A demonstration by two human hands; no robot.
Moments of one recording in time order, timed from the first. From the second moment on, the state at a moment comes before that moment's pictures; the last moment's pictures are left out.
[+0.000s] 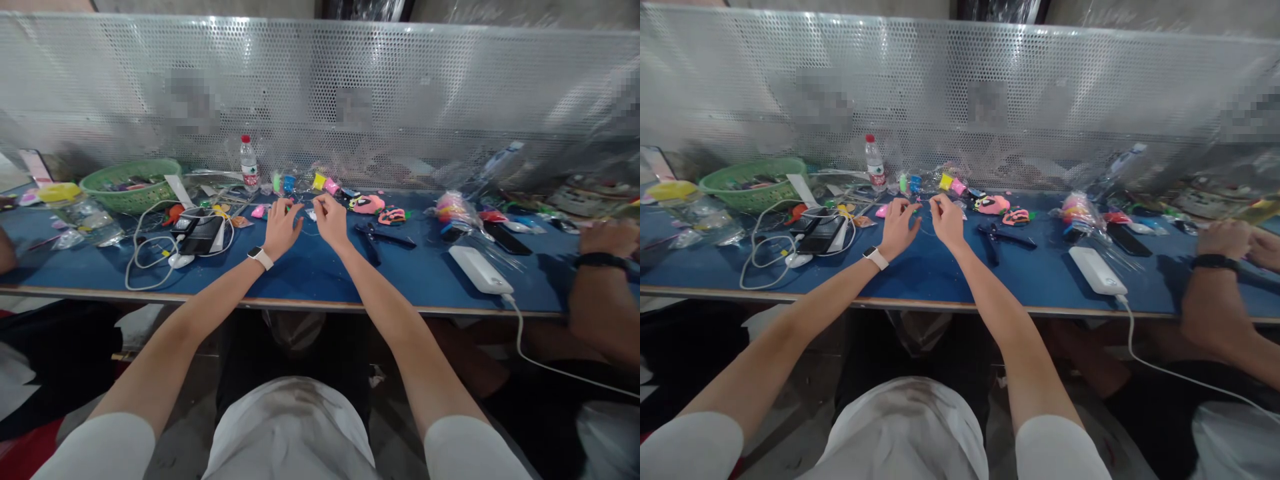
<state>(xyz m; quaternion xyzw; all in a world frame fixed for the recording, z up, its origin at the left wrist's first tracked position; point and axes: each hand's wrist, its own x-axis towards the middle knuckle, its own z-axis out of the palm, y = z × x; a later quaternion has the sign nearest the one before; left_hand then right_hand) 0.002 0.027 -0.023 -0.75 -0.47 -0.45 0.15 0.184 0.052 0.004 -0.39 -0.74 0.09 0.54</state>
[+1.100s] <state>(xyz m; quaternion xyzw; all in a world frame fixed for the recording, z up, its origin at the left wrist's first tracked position) -0.007 0.047 -0.028 -0.79 -0.39 -0.48 -0.02 0.186 0.059 -0.005 -0.48 -0.77 -0.08 0.41</state>
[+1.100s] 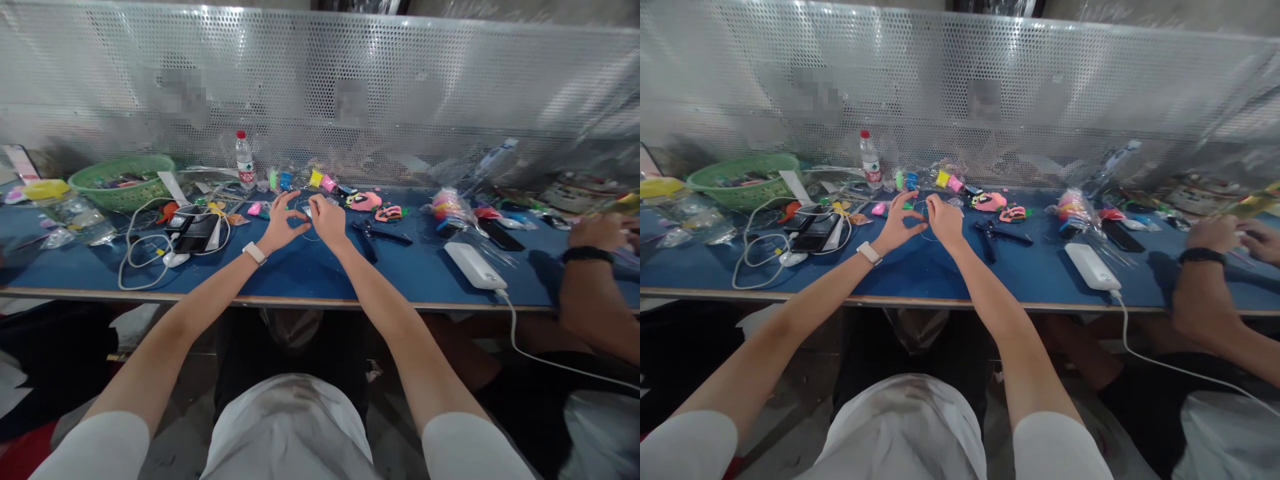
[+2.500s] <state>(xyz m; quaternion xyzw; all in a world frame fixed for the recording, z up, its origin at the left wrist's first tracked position) -0.024 0.064 -0.027 -0.74 -0.45 -0.50 -0.08 0.184 0.057 -0.010 -0.42 -0.82 -0.02 0.40</state>
